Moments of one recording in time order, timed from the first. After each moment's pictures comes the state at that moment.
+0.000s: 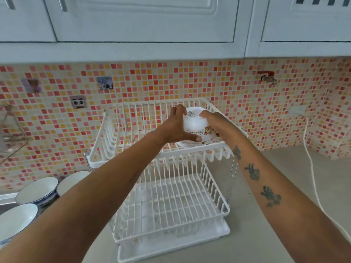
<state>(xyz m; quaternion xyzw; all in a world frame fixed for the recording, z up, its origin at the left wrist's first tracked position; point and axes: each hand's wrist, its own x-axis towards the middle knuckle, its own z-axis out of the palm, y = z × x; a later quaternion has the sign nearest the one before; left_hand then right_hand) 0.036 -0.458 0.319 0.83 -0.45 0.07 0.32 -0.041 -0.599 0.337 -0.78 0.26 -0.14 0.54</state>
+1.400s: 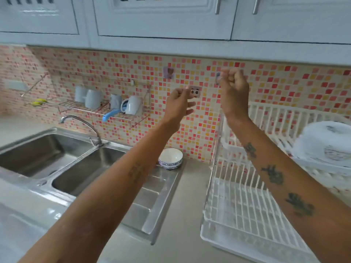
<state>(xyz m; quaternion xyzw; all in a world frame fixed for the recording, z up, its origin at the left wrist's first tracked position) 0.045 -0.158 0.348 0.62 -0.10 0.13 0.77 0.009 -0.286 0.386 -0.70 -0.12 -0.37 0.60</state>
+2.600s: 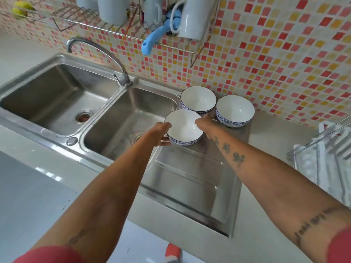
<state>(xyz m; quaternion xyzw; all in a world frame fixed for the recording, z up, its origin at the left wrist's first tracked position) 0.202 0.140 0.031 0.66 0.30 -0.23 0.65 0.247 -0.020 0.034 -0.85 0.18 0.18 0.46</state>
